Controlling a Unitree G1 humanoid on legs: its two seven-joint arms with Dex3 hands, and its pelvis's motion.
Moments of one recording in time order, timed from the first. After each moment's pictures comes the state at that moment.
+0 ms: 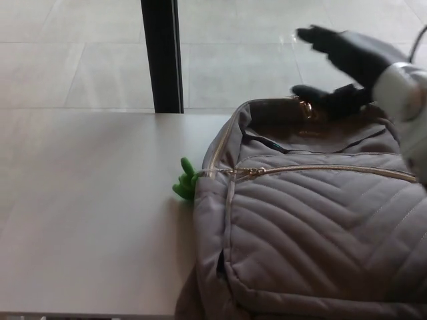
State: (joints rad) left_arm 0.14 0.51 0.42 1.22 -0.25 -0.24 -0.53; right_arm -0.96 -0.53 0.25 0.40 -0.58 0.32 0.39
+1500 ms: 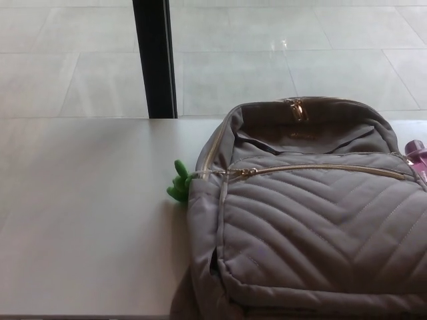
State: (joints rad) left_arm 0.17 0.49 0.42 1.23 -0.25 -0.24 -0.53; right_arm 0.24 -0.45 -1.07 0.63 -0.22 0.27 0.29
